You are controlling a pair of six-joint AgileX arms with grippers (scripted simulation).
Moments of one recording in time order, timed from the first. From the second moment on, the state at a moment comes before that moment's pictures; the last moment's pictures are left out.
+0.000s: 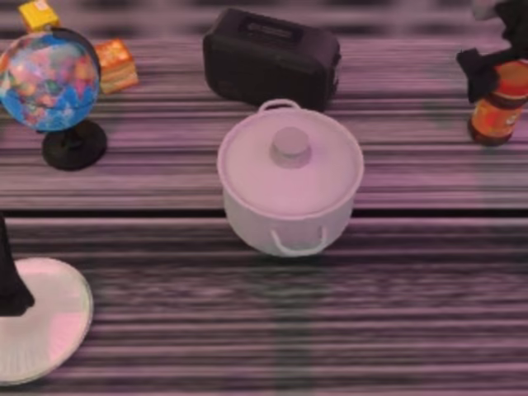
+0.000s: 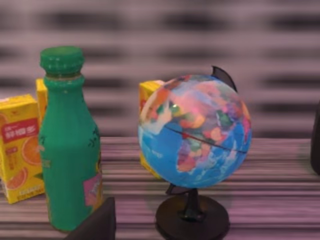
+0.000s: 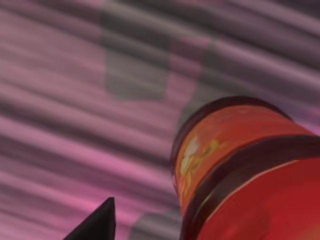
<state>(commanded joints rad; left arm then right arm) 0.00 0.00 0.00 0.00 0.00 0.00 0.00 2.67 2.61 -1.32 -0.05 -0.33</state>
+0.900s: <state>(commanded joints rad) 0.00 0.00 0.00 0.00 0.00 0.00 0.00 2.67 2.53 -1.24 -0.05 -0.32</state>
